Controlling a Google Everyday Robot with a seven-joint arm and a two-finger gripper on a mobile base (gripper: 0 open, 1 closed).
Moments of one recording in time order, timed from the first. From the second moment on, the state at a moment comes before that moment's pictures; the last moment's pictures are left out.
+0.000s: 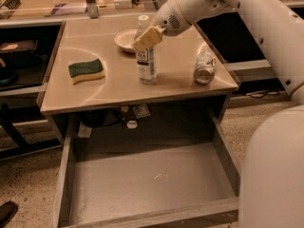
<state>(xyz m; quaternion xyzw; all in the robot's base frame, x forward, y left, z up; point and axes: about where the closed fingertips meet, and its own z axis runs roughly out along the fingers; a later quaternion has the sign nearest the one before) 0.688 0.013 0.928 -0.55 0.72 0.26 0.34</state>
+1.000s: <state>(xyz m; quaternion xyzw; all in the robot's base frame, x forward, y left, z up) 0.688 0.013 0.932 -0.55 0.72 0.26 0.34</state>
